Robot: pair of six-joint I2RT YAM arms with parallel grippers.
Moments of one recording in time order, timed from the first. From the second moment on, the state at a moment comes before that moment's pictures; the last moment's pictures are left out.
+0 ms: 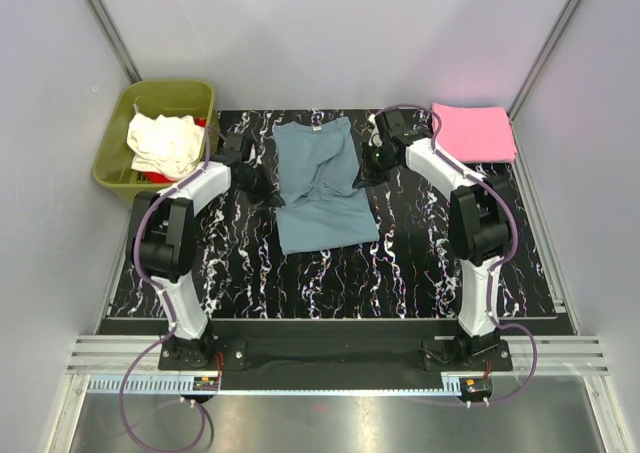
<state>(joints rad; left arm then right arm) -0.21 1.85 1.29 -0.54 0.40 -0.67 0.37 2.06 1.69 -0.65 -0.34 0.43</state>
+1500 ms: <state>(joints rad) -0.15 1.93 1.56 -0.51 0.38 -0.61 0.27 2.34 2.11 -0.75 -0.36 0.44</state>
